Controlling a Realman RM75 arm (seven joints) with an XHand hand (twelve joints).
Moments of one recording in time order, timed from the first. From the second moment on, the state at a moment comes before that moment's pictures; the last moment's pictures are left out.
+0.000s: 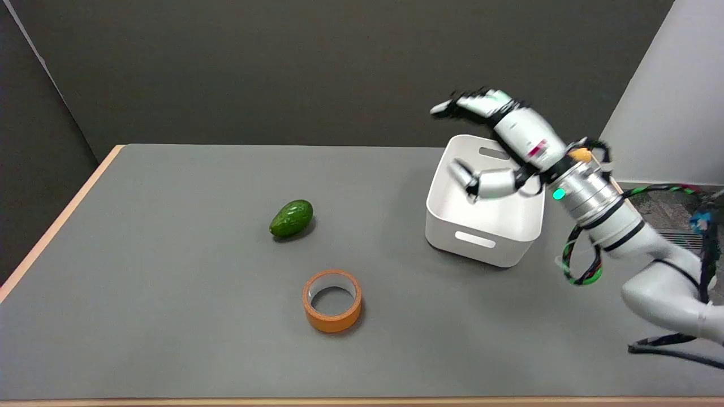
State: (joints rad) arm -0.14 -0.71 -1.66 1.50 0.36 0.71 0.77
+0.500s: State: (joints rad) arm -0.26 -0.76 -1.81 1.69 0.30 0.55 0.49
